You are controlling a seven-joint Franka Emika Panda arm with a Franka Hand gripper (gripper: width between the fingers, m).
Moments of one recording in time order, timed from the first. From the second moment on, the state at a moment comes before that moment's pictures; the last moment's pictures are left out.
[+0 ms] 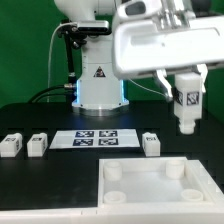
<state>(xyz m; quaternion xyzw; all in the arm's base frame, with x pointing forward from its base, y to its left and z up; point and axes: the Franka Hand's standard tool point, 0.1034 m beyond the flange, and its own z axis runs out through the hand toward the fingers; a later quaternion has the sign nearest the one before) 0.563 0.119 0.153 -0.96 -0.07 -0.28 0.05</state>
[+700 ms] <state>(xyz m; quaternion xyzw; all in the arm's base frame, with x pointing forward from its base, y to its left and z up) 0.619 0.112 0.100 -0.95 -0.09 -0.28 0.04</state>
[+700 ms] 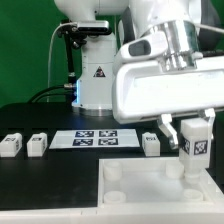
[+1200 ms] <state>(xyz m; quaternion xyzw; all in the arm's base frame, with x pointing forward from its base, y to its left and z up) 0.614 0.111 0.079 -0.96 -0.09 -0.27 0.04</state>
